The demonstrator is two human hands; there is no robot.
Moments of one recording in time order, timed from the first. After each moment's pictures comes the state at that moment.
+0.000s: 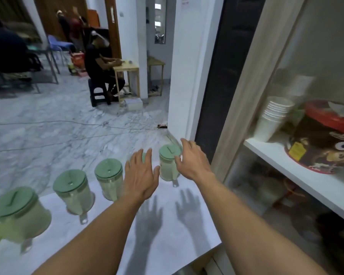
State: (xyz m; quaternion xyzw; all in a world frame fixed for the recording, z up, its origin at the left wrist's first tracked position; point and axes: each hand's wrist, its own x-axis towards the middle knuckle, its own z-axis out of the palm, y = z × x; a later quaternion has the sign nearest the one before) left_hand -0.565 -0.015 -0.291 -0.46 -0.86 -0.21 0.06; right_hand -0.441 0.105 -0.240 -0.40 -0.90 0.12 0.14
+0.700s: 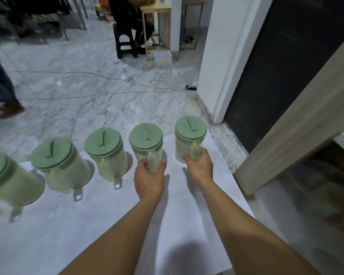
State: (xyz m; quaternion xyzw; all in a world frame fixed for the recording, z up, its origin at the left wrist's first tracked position) left_hand -0.581 0.073 -0.446 -0.03 -0.84 -0.52 -0.13; right_hand -0.516 0.196 -0.426 -0.54 -0.65 0.50 0.16
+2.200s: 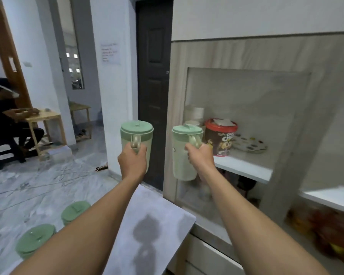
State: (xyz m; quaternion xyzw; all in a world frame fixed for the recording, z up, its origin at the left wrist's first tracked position) left_hand -0.509 -0.069 -0.122 -0.41 -0.64 -0.64 -0.14; right_hand -0.330 -0.027 -0.106 -0.55 -0.53 0.37 0.54
